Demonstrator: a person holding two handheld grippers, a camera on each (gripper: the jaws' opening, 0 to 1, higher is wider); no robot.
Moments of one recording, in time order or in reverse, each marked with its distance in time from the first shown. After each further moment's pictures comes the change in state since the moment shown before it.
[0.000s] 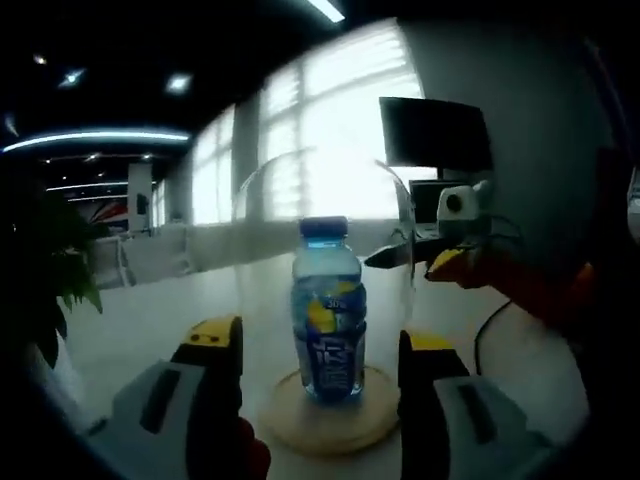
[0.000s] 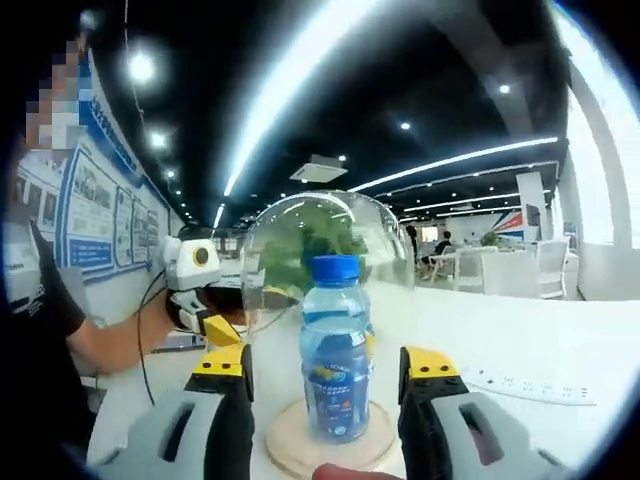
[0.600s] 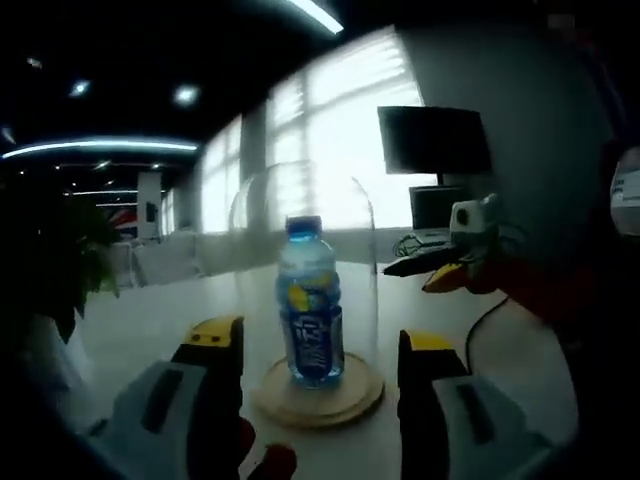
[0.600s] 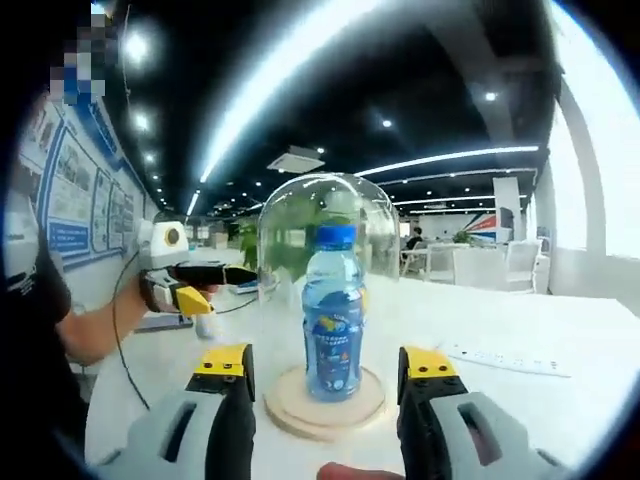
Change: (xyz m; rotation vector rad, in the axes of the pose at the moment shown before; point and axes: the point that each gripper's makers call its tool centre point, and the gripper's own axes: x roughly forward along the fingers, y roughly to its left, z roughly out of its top) left arm -0.044 -0.019 -0.005 0.000 -0.046 0.056; right arm -0.044 0.013 -0.030 -0.024 0.039 -0.132
